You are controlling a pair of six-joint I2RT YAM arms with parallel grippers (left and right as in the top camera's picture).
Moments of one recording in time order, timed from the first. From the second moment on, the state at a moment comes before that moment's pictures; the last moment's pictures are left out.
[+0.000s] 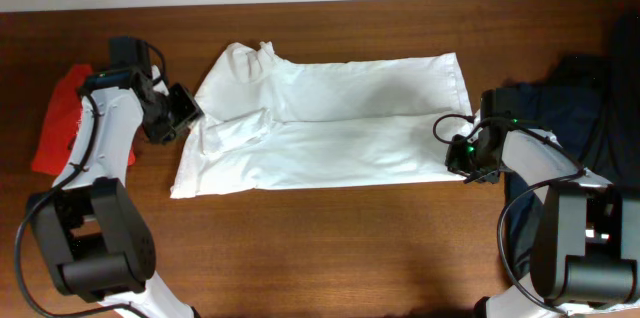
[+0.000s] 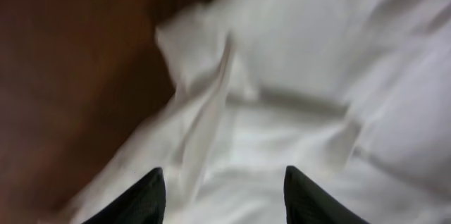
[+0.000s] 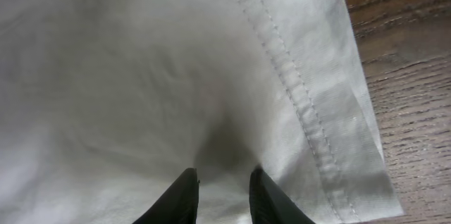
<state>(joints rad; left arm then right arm) 0.14 1.90 1.48 -0.93 0.24 -0.44 -0.12 1.76 0.97 -0.62 -0.13 0.28</state>
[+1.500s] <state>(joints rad) 0.30 1.87 1.11 -1.03 0.01 -0.36 -0.12 1.77 0.96 -1.07 0.02 0.32</state>
